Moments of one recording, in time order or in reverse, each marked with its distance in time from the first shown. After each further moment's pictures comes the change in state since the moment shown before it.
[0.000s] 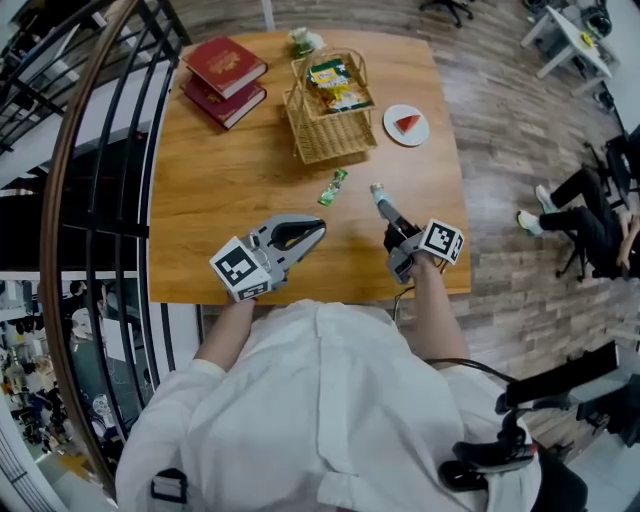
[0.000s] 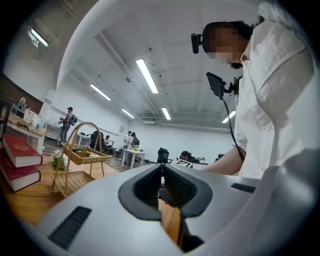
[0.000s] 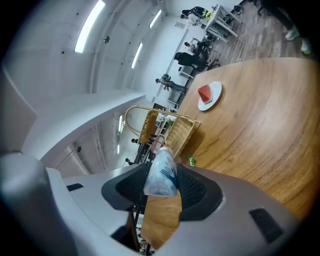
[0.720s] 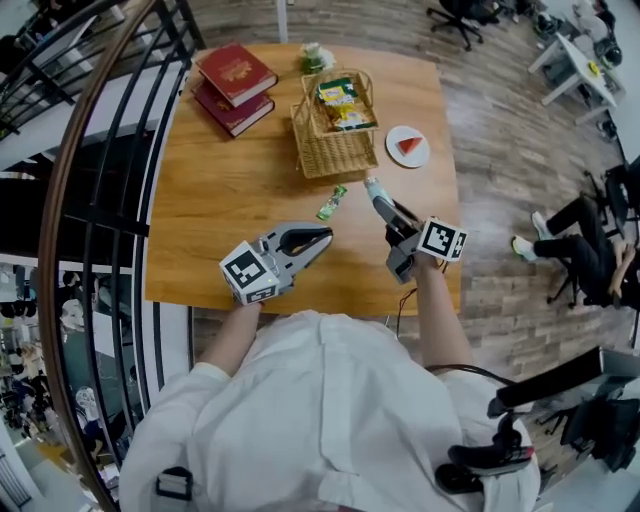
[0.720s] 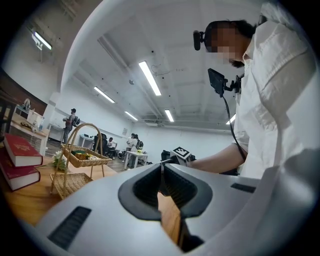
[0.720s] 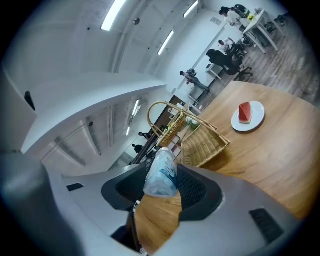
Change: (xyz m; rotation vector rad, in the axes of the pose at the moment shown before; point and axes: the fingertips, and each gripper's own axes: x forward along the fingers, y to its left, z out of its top) left arm 0.023 0.005 0.006 -0.011 -0.028 0.041; right arm 0.025 0.071 0.039 -0.237 0.112 0.083
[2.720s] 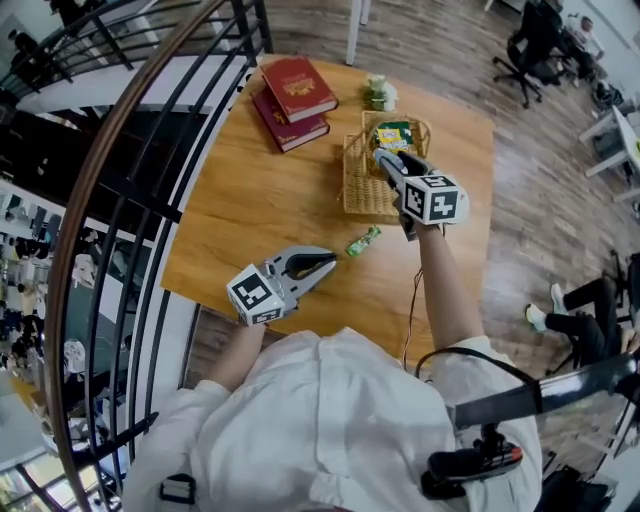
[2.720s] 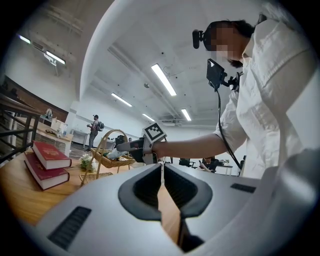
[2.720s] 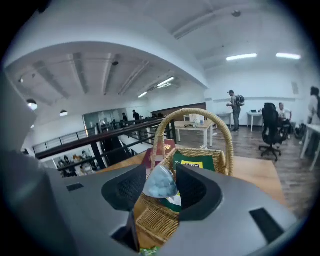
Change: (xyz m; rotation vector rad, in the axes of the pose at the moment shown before) left arm -0.037 0.031 0.012 -0.004 0.001 0.237; right arm 0.174 0.034 0.106 -0.786 0.205 -0.158
